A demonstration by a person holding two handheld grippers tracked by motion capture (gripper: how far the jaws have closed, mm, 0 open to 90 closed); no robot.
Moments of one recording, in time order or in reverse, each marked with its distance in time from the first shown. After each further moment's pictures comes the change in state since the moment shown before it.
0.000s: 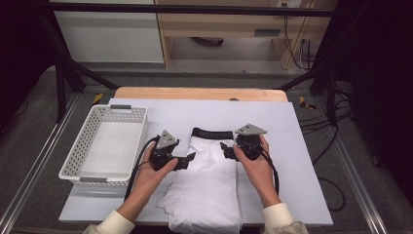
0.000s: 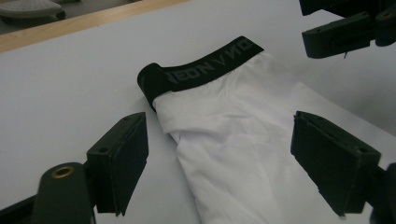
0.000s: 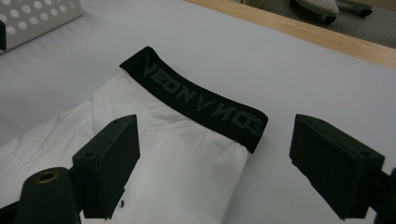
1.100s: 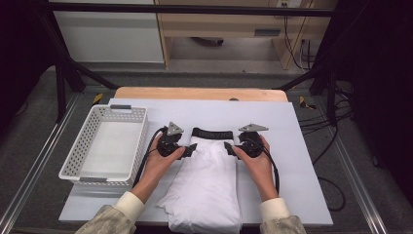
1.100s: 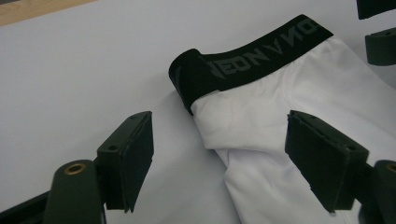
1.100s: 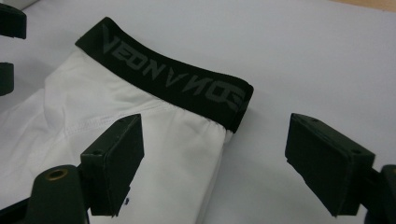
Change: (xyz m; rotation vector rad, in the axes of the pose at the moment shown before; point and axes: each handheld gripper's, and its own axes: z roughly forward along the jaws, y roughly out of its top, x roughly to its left) left arm 0.028 0.001 0.046 0.110 0.041 -0.054; right arm -0.023 -0.015 0.024 0.079 0.004 0.098
